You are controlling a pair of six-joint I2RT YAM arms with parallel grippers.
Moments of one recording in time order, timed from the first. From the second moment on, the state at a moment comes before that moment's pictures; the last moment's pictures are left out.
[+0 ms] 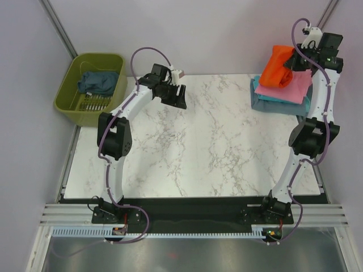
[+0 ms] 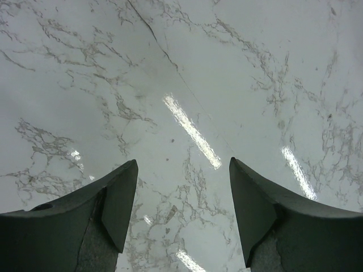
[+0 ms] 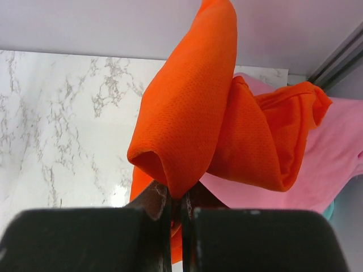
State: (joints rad) left arm -0.36 2.19 1.97 -0.68 0.45 0.00; right arm -0.33 2.17 2.41 -0.81 -0.49 -0.15
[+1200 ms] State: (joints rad) left arm -0.46 2.11 1.81 -0.71 0.34 0.12; right arm -0.41 2.46 2.47 -0.84 -0.81 -0.04
